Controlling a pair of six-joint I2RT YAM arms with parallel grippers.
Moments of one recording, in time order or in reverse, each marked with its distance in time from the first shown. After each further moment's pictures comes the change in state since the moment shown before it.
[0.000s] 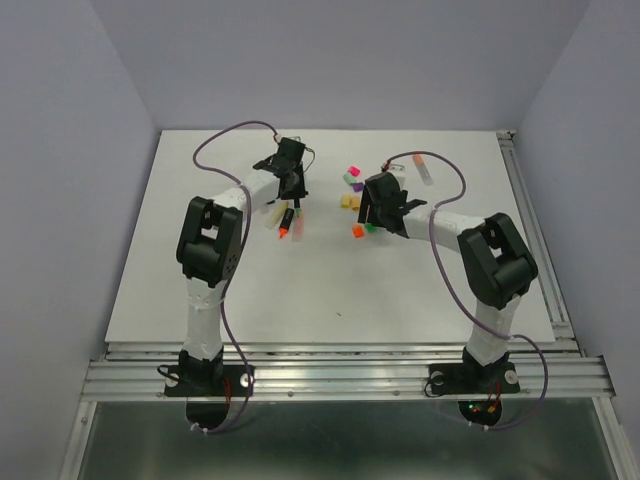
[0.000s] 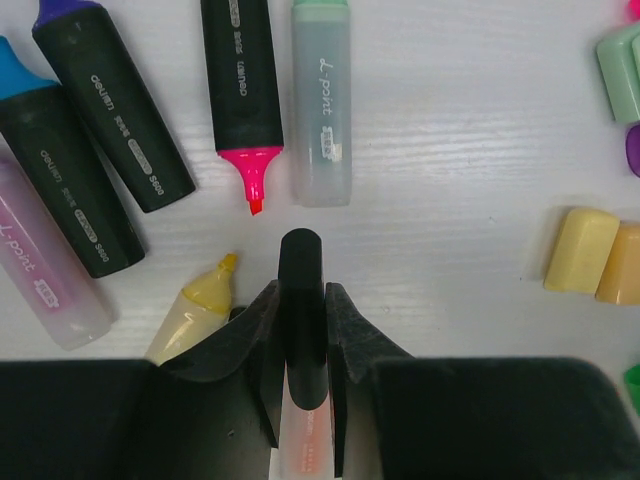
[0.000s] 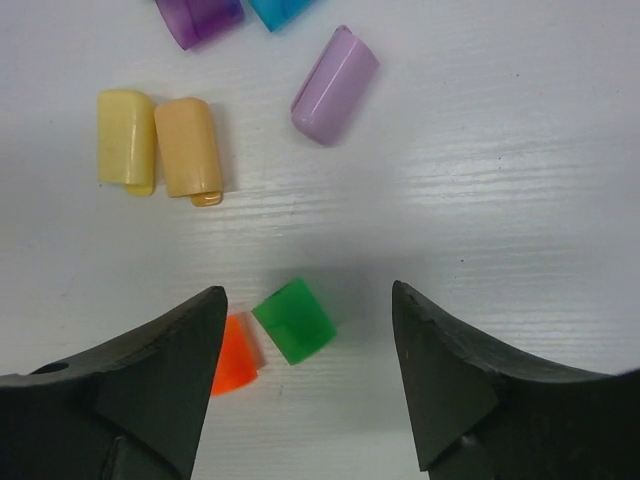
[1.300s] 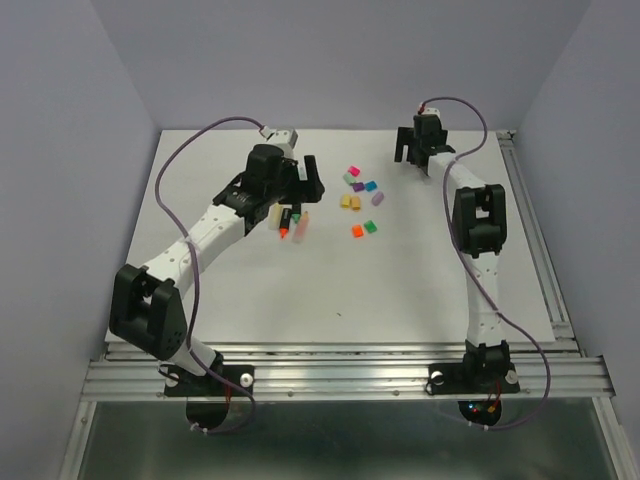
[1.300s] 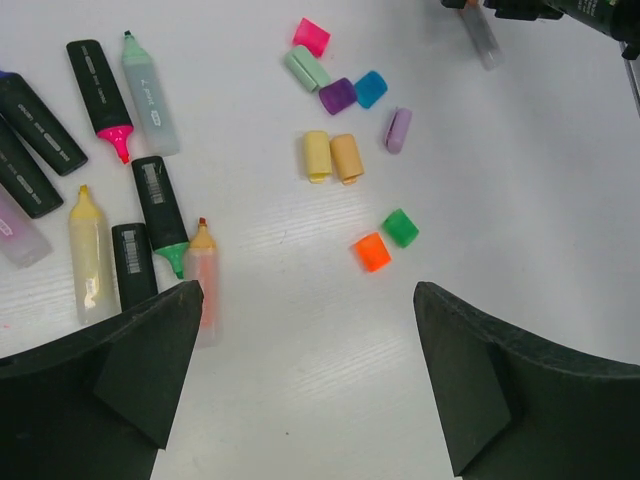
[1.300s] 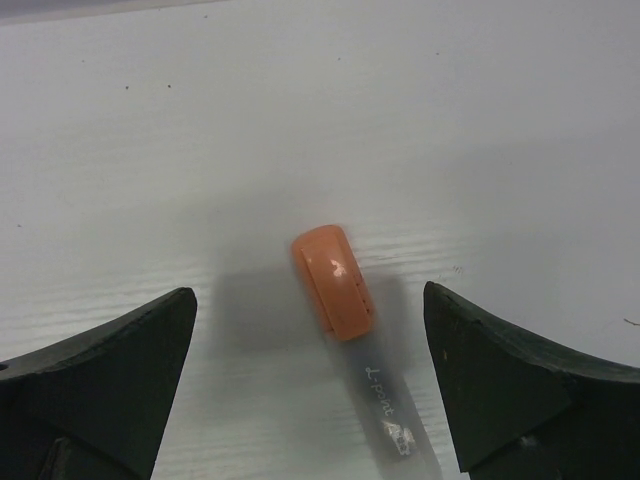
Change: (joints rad) left arm -0.076 -0.565 -0.351 0.150 0.172 0.008; right arm -0.368 0.594 0.896 -0.108 -0.091 -0.390
